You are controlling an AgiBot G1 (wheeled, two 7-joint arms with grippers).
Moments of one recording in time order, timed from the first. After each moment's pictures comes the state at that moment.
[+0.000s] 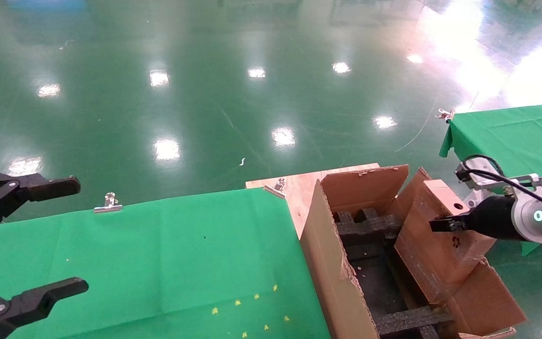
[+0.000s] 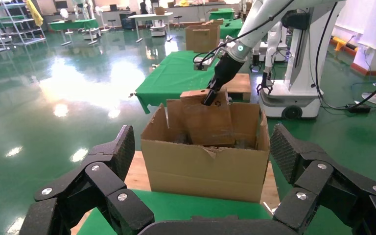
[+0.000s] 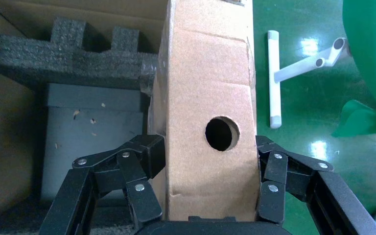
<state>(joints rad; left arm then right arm) -1.09 0.58 0.35 -1.25 0.67 1.46 -0.14 1.69 -0.29 -1.49 1.36 -1.97 -0.83 1.76</state>
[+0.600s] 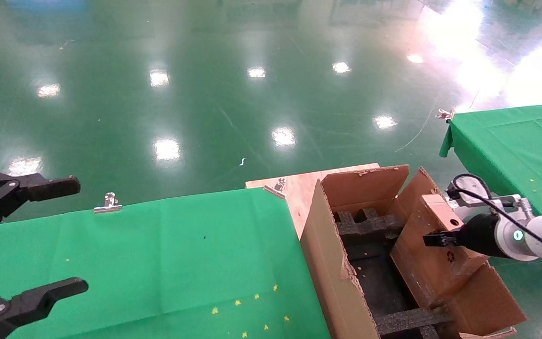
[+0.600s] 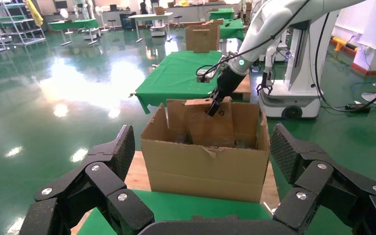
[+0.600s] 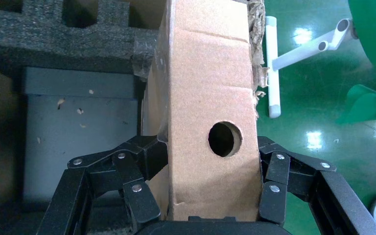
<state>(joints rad) -1.09 0.58 0.35 -1.25 0.67 1.46 -0.14 1.58 -0.34 -1.53 1.35 -2.12 -0.74 1.93</state>
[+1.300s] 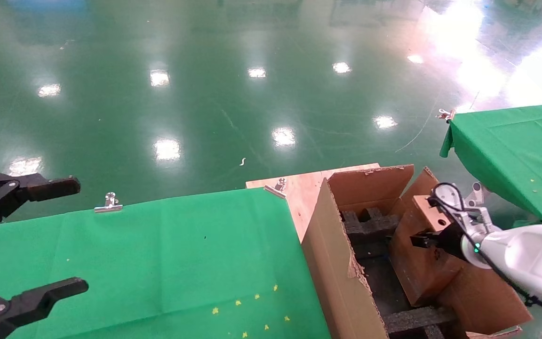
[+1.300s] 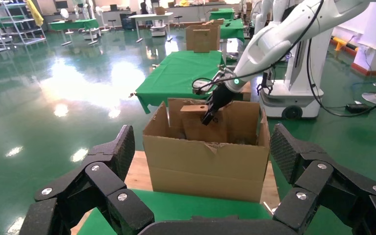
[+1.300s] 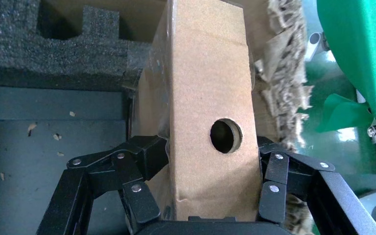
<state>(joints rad) -1.09 0.58 0.35 -1.25 0.67 1.46 -0.14 1.42 -0.46 -1.53 1.35 -2.55 -0.74 2.36</state>
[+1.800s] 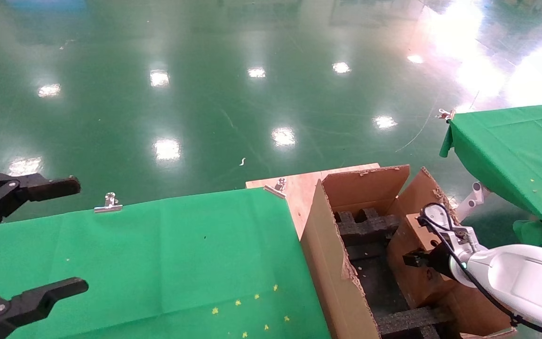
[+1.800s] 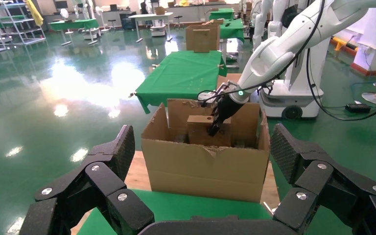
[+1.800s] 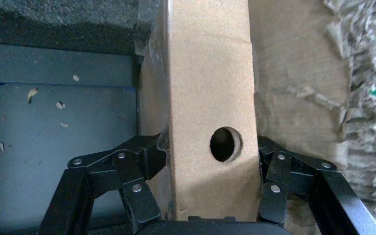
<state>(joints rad) -1.09 0.58 0.35 -1.25 0.67 1.46 -0.14 1.35 -0.51 -1.54 1.34 -2.59 -0.74 2.44</state>
